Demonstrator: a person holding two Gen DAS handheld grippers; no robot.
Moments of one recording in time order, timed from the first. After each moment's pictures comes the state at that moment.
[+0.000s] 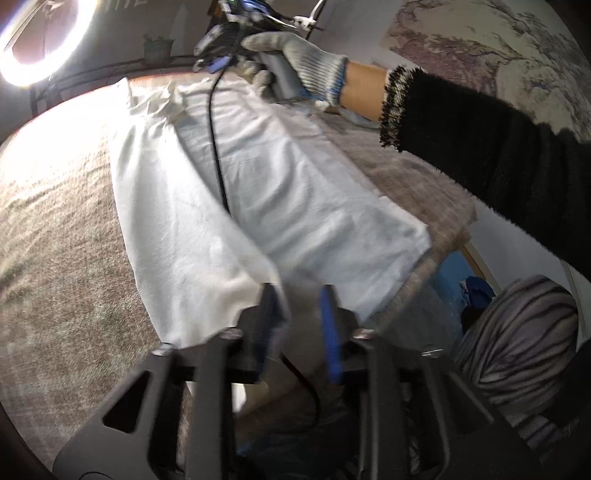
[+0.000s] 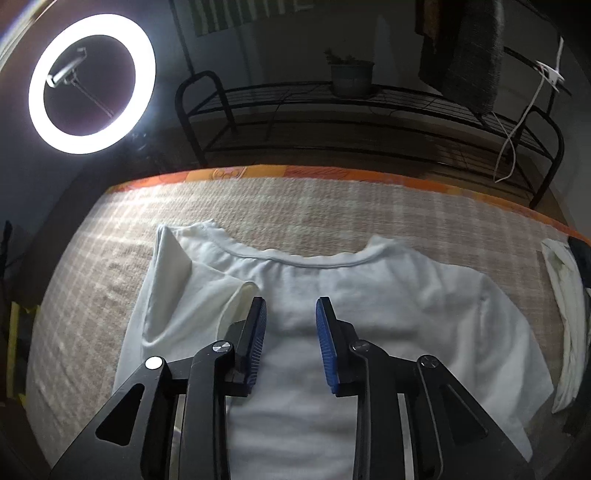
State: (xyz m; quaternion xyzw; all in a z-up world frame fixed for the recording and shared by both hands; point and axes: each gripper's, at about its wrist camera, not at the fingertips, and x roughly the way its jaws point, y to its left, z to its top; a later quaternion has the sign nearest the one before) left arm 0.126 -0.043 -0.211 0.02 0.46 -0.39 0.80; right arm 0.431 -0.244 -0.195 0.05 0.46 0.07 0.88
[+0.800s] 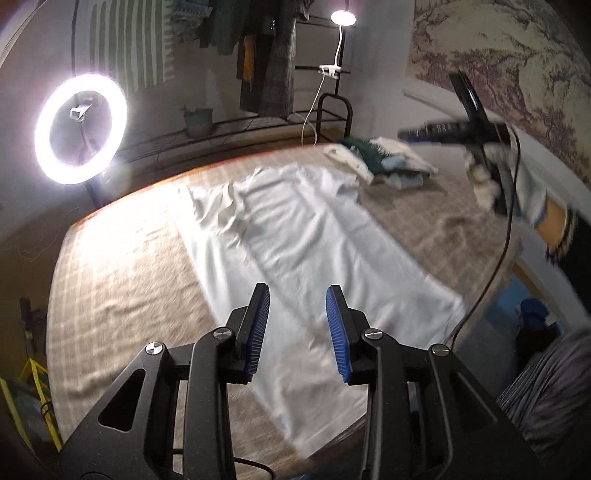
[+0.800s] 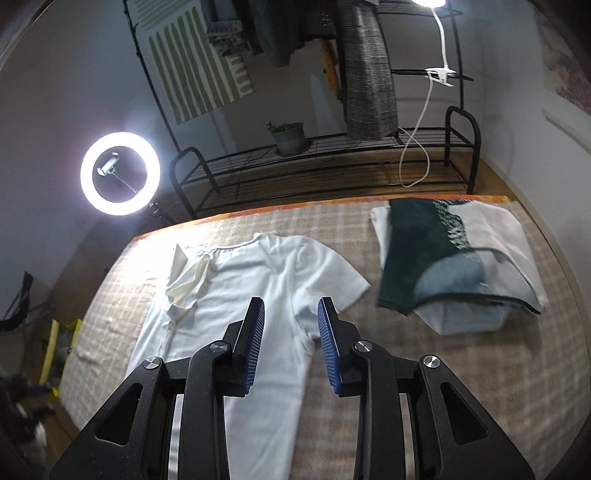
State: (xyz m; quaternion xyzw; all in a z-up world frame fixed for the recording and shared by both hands) left arm 0.166 -0.054 -0.096 0.09 0.37 -0.30 0.87; right arm 0.222 -0.407 -0.097 0.12 0.38 0.05 0.92
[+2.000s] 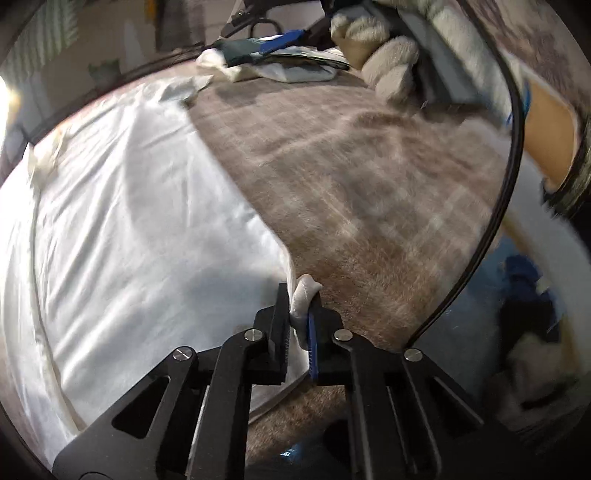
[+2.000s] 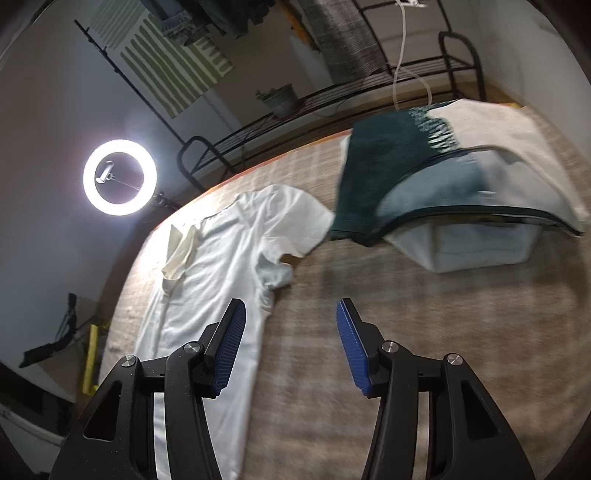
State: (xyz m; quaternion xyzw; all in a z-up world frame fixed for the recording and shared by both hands) left arm 0.100 -0.292 -0.248 0.13 0.47 -0.34 0.80; right arm 0.236 -0.475 -0.190 0.24 0.43 0.13 0.86
